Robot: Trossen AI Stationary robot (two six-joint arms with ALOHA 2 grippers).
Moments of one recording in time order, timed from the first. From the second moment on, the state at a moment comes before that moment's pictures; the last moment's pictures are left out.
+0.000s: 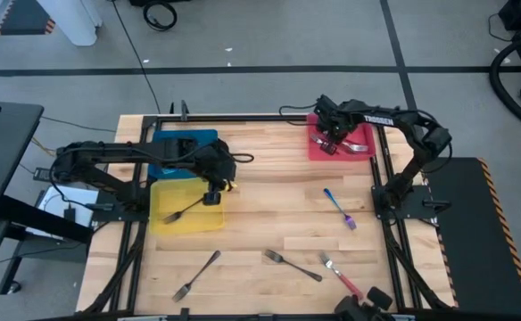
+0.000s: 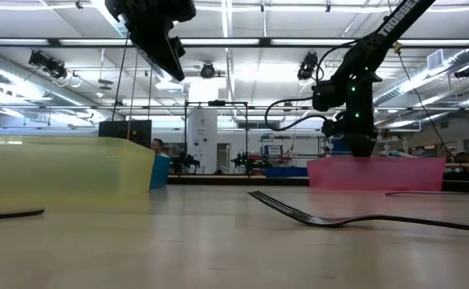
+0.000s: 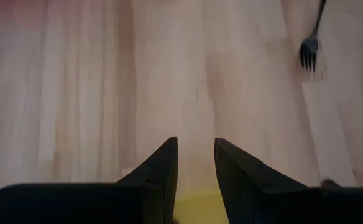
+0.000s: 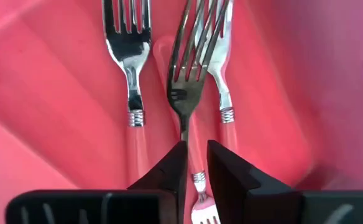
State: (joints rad) left arm 0.11 1.38 1.17 -0.74 0.08 0.17; right arm -0.82 1.64 1.02 -0.79 0.25 -0.21
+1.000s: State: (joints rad) left arm -0.26 1.41 1.17 -0.85 -0.02 -0.65; right arm -0.66 1.31 1.03 -0.92 0.31 0.06
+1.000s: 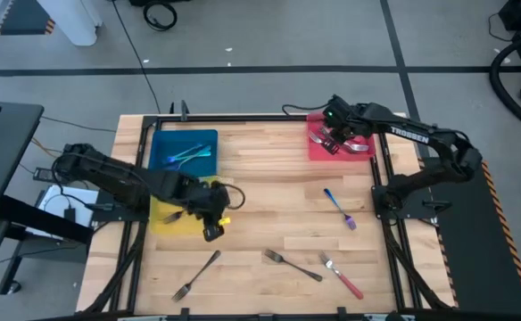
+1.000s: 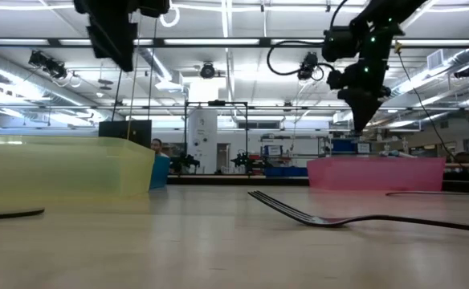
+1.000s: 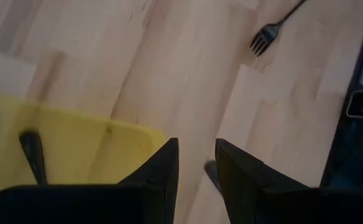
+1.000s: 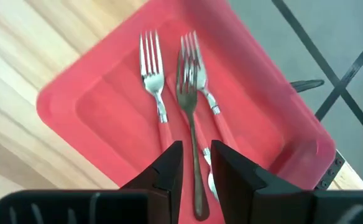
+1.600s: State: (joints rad) left arm -0.59 1.58 1.17 -0.93 -0.18 -1.20; right arm -0.62 1.27 1.03 -0.90 0.24 0.11
